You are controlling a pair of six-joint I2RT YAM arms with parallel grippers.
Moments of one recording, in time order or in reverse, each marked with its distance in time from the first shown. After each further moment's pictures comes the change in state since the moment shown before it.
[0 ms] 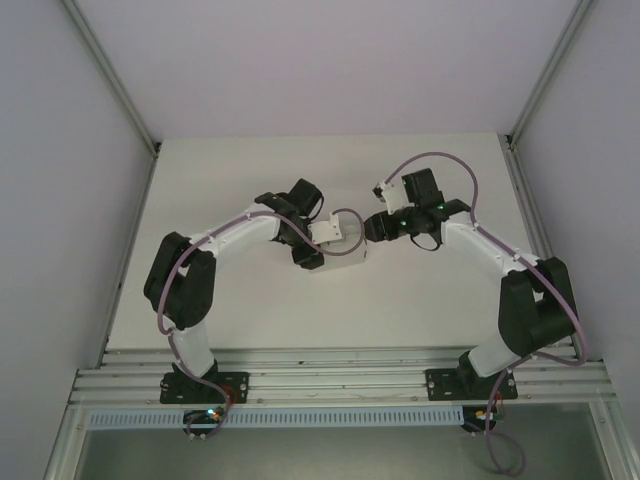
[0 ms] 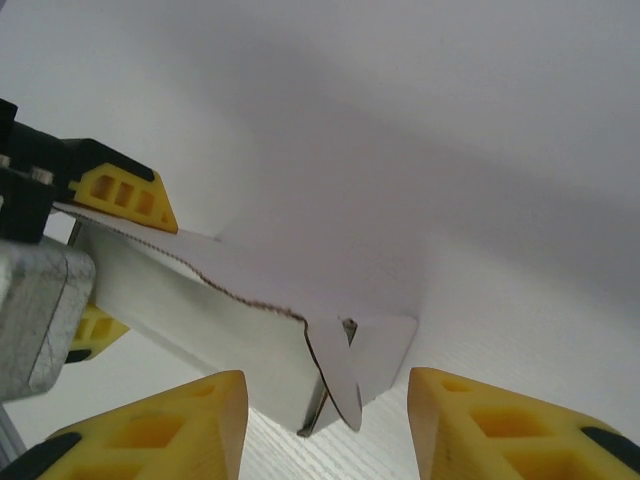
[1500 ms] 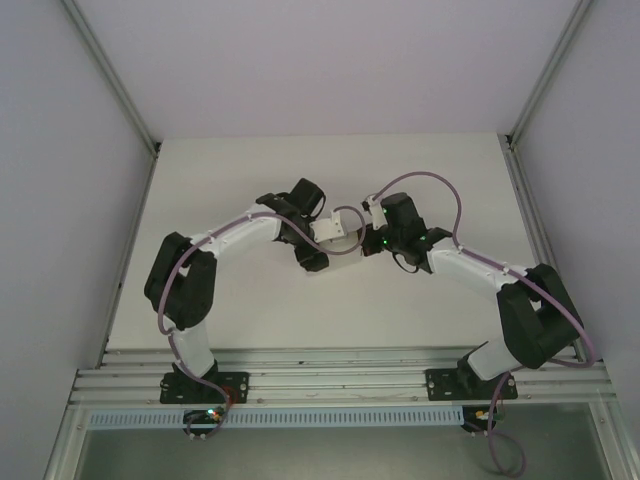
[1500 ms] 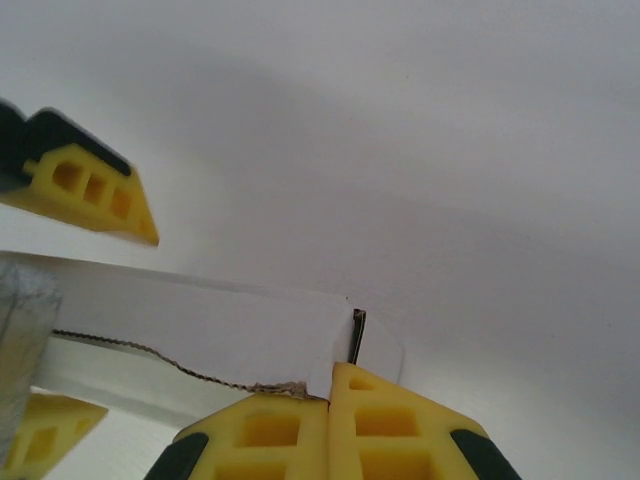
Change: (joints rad) left arm -0.012 -0.002 -0.003 0.051 -0.016 -0.046; right arm 0.177 -0.061 -0.210 0.319 0.302 0.196
